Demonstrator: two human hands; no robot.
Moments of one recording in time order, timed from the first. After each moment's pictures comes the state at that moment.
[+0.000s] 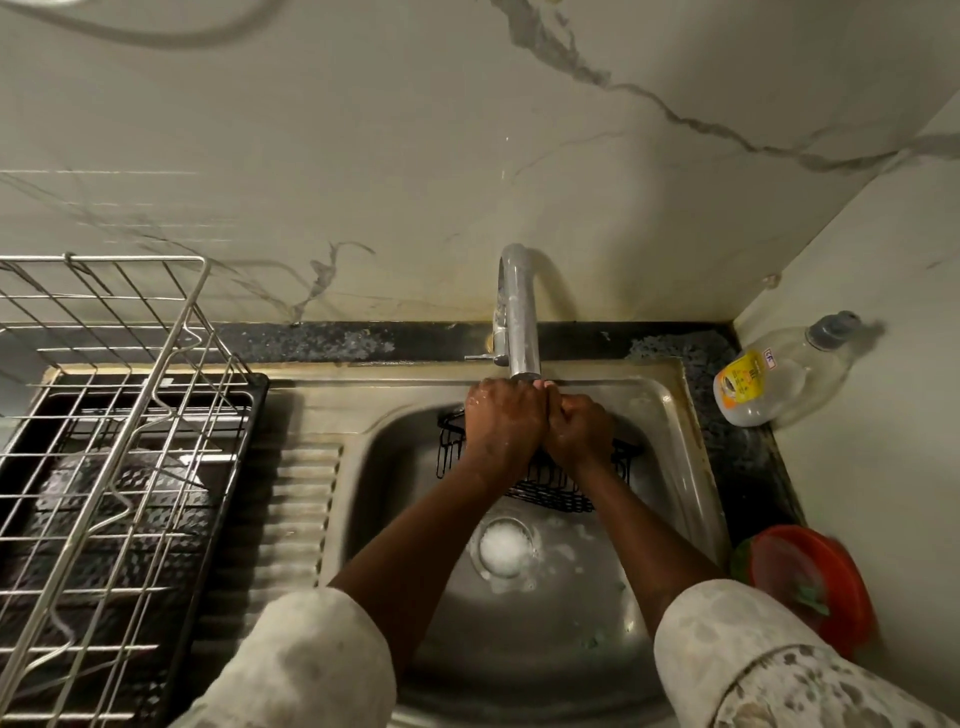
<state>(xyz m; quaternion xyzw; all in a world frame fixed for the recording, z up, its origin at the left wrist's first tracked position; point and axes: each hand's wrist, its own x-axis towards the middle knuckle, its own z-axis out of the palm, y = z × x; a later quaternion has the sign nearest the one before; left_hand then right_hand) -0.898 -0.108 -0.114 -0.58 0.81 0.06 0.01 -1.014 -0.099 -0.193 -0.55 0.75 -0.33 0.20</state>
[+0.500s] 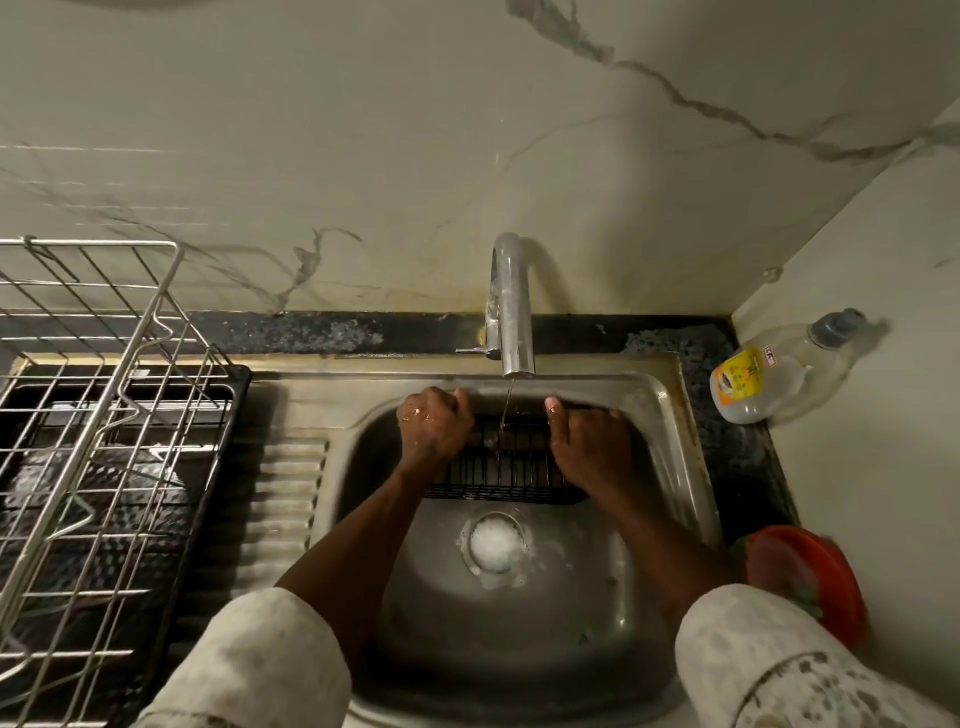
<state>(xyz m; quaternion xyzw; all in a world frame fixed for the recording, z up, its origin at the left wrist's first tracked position) -0.836 -0.129 -0.182 -0.74 0.62 0.26 -0.12 -1.034 -0.082 -0.195 -0.63 0.77 -0.06 0.08</state>
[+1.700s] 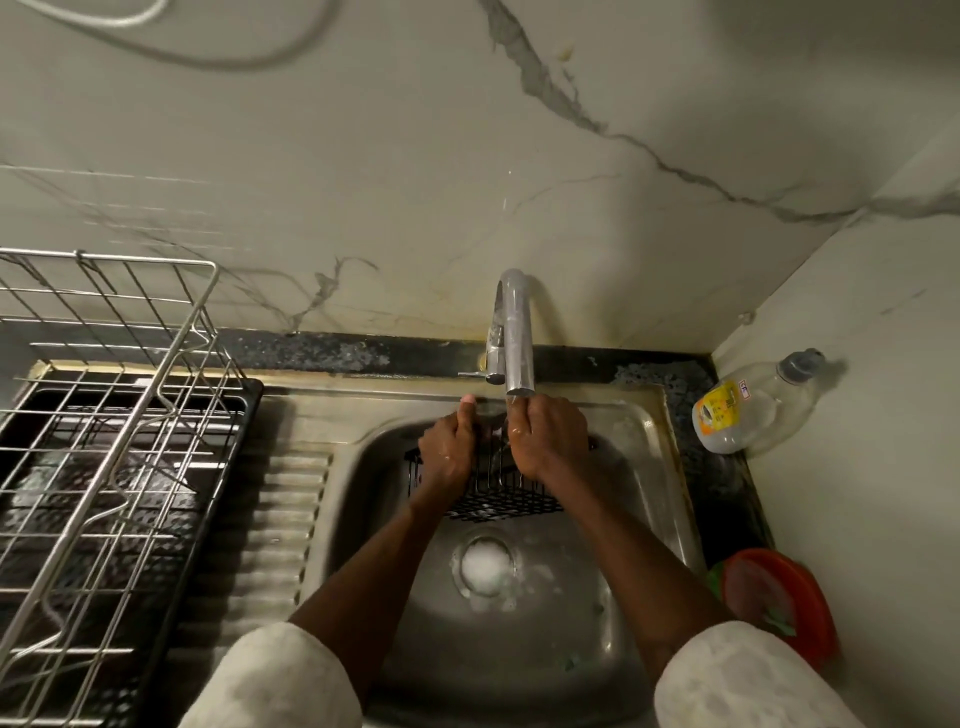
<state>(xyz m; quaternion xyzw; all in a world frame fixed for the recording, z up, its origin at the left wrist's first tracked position) -0.853 -0.100 -0.152 -0.65 0.49 0.47 -0.35 -0.982 -0.097 -0.113 -0.64 0.74 -0.16 0.14</state>
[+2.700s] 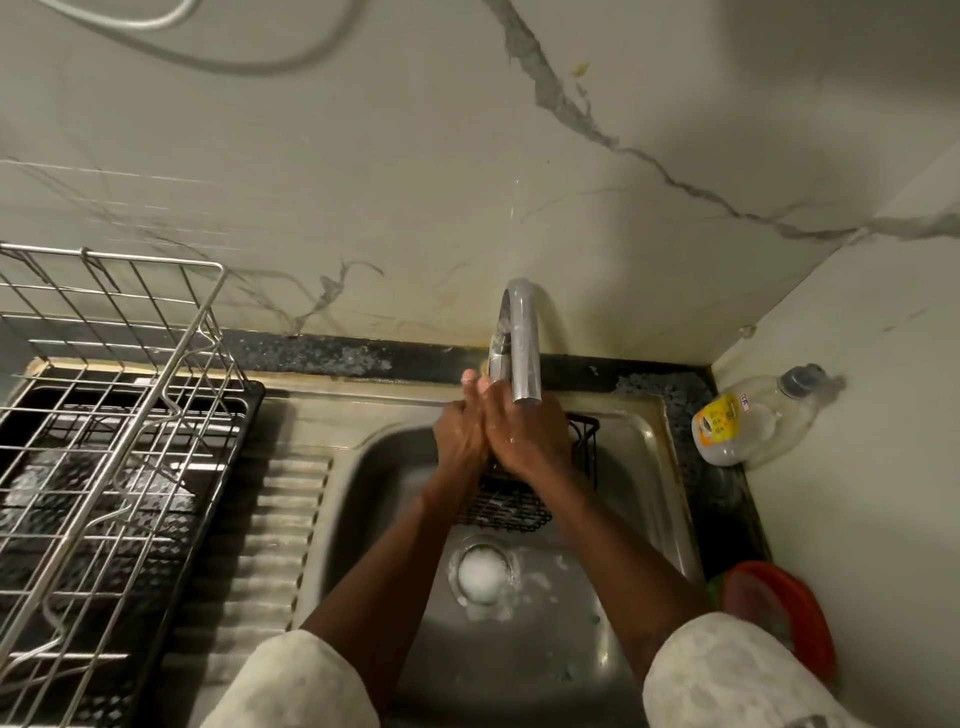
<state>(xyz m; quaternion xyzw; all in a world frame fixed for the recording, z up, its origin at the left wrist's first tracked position) -0.877 -0.125 -0.127 -0.72 0.40 0.49 -0.29 -0.956 -0.102 -0.092 -0.62 0.73 -0.20 0.20</state>
